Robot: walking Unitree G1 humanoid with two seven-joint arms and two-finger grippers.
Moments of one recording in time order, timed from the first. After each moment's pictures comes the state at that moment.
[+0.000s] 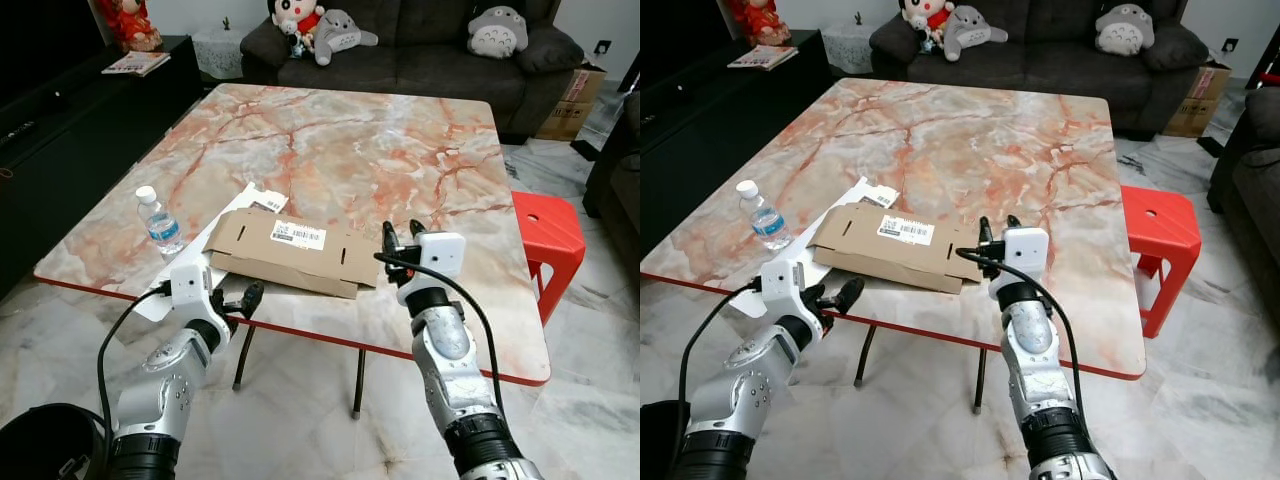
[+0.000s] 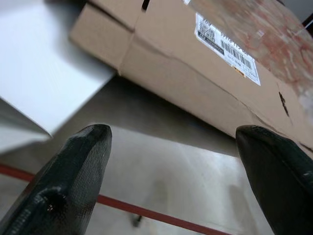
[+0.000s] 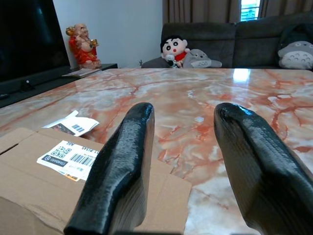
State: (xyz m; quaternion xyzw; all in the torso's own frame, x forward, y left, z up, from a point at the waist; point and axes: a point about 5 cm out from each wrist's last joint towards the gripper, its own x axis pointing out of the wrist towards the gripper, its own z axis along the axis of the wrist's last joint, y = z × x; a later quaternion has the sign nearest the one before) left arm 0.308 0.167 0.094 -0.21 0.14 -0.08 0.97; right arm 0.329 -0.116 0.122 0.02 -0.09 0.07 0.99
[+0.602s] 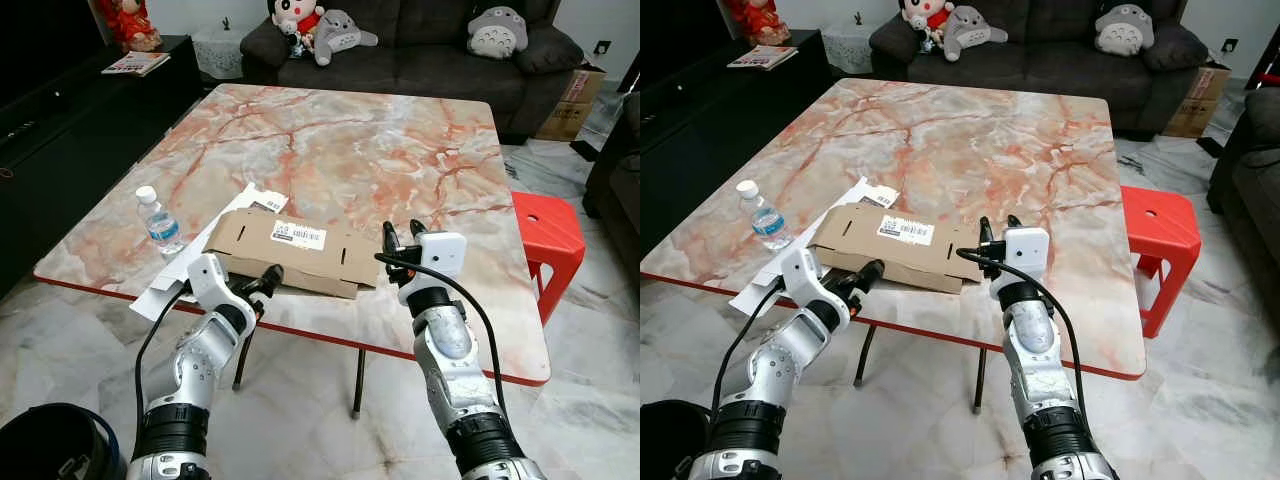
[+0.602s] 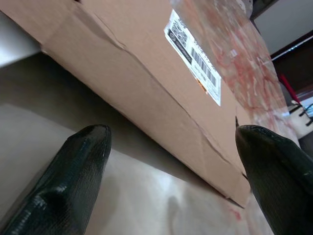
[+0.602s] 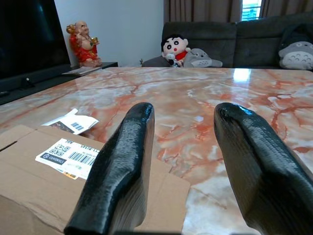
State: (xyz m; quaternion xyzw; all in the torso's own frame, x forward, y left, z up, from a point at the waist) left arm 0.326 0.139 0.104 -0.34 0.15 -0.08 0.92; right arm 0.329 -0.117 0.121 0.02 -0.08 0.07 0.99
